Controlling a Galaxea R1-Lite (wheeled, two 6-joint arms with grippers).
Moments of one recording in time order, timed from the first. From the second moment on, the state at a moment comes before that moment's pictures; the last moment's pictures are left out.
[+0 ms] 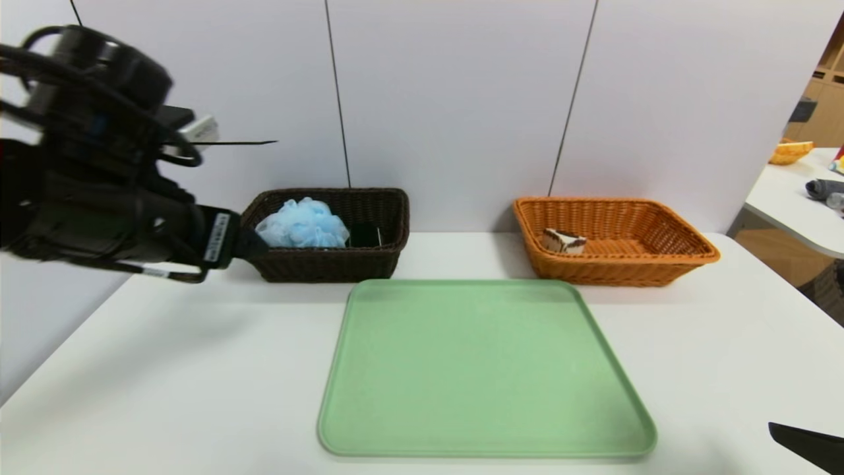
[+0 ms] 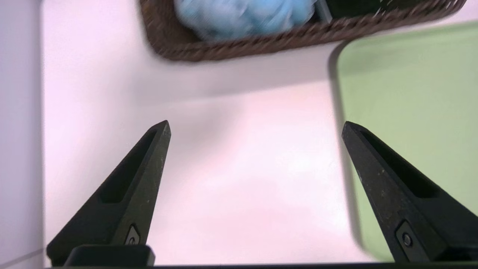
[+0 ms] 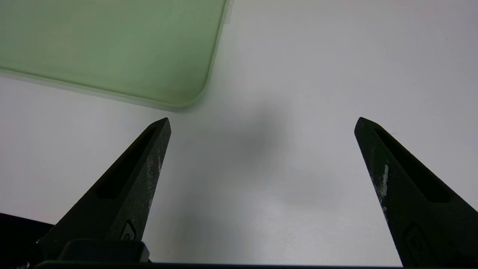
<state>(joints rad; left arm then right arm) -0.42 1.49 -1.35 0.54 0.35 -0.13 0.23 0.89 -0.70 0.49 -0.04 0.00</state>
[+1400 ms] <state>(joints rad) -0.09 0.42 -0.58 0.42 0.36 -0.06 0.09 0.65 -0.69 0.59 -0.07 -0.06</state>
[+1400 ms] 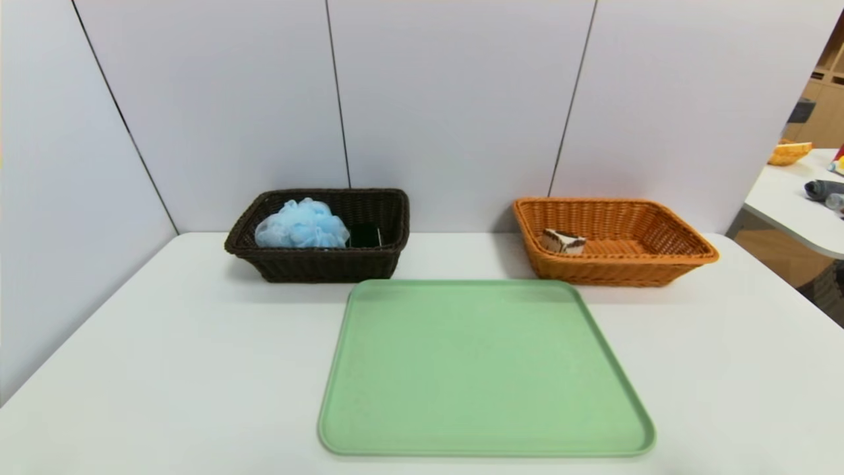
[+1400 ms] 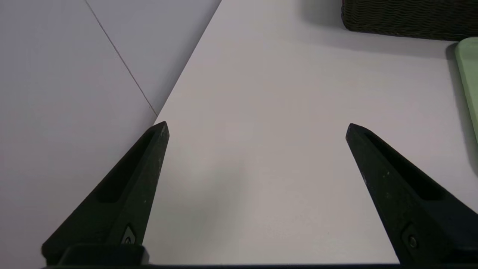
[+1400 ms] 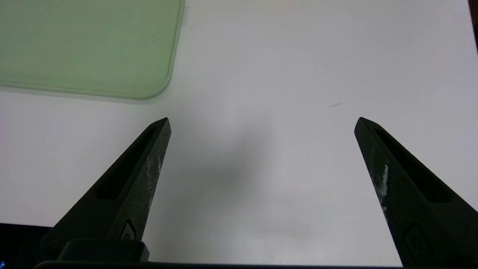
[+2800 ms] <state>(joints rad) 0.02 0.09 -0.45 0.37 0.24 -0.02 0.00 0.03 -0.60 0.68 -0.02 -0.15</state>
